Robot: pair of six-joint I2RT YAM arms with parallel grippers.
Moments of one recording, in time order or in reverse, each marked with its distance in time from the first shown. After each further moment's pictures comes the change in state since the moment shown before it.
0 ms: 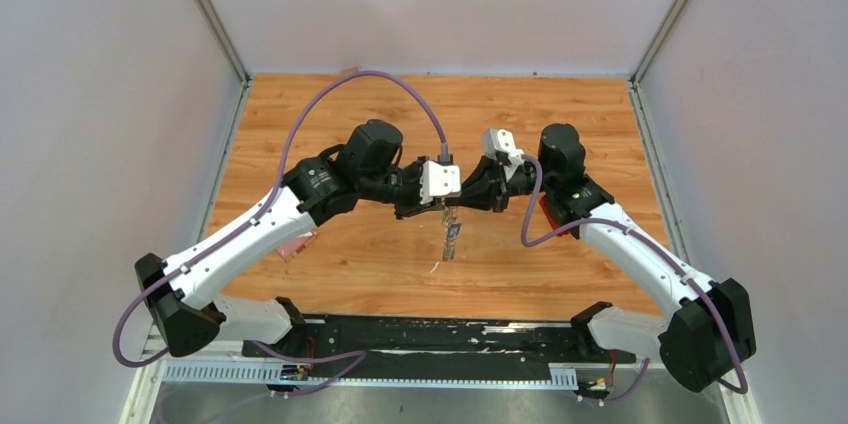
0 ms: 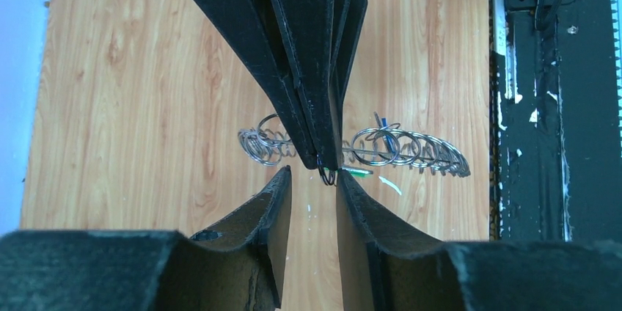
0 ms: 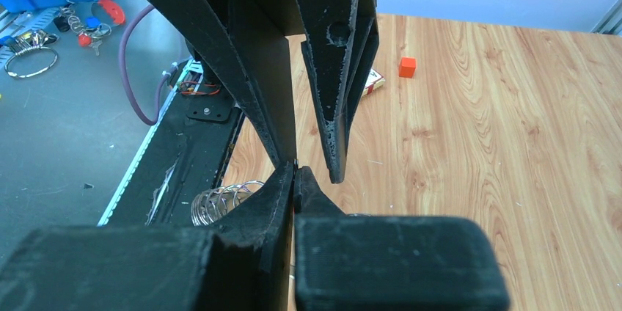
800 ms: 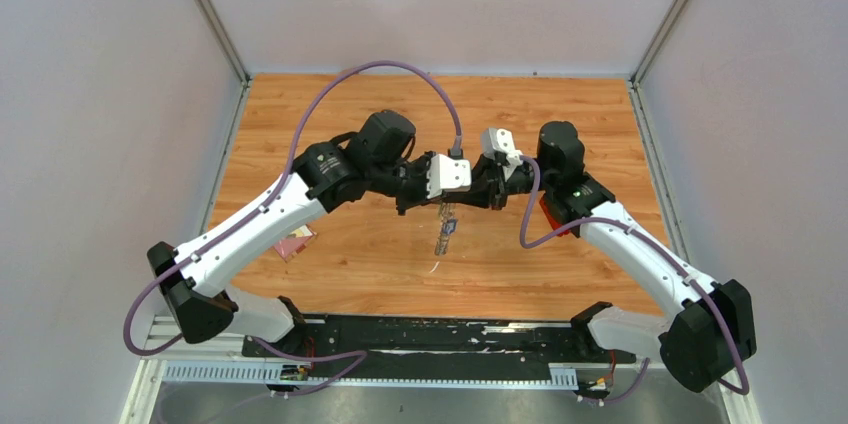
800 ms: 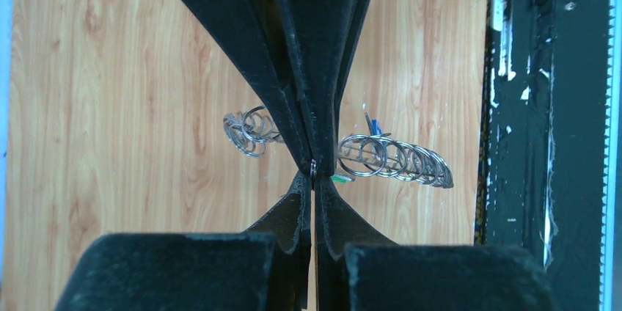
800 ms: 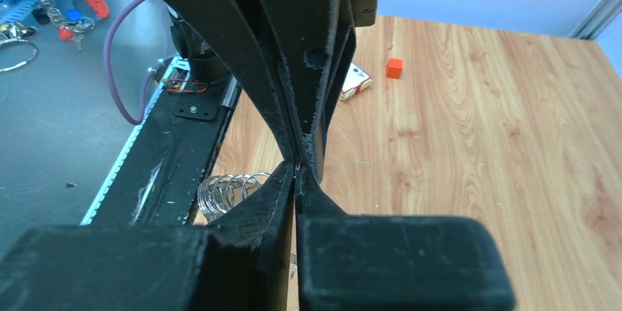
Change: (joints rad) left arm -0.002 0.067 0.106 -0.130 -0.022 0.003; right arm -0.001 0.000 0.022 -0.056 0.022 -0.055
